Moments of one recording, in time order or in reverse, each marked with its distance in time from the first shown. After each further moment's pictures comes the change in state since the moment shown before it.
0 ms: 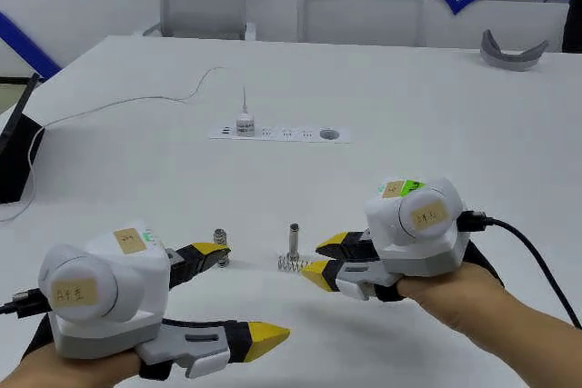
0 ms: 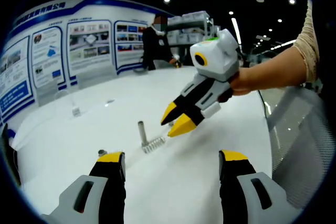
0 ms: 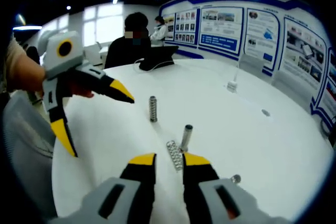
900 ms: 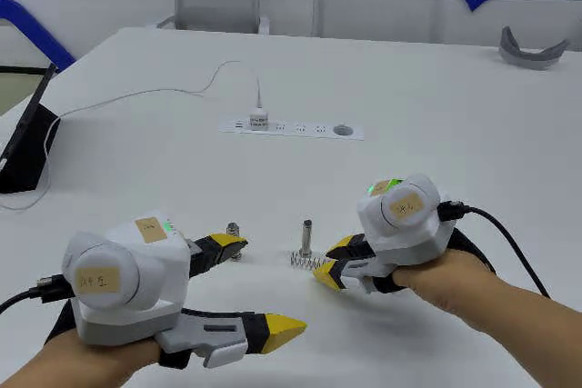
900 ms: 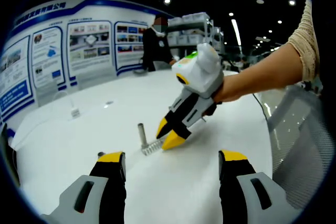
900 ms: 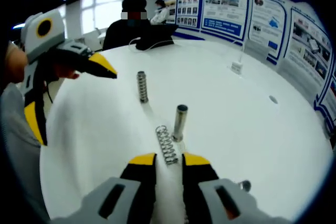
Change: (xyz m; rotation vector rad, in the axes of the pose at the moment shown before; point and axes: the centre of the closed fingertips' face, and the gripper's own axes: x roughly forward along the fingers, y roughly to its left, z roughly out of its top) left arm 0.002 0.000 0.004 -0.004 -0.011 -0.002; right arm 0.031 -0.014 -0.032 -0.004 0.149 0.023
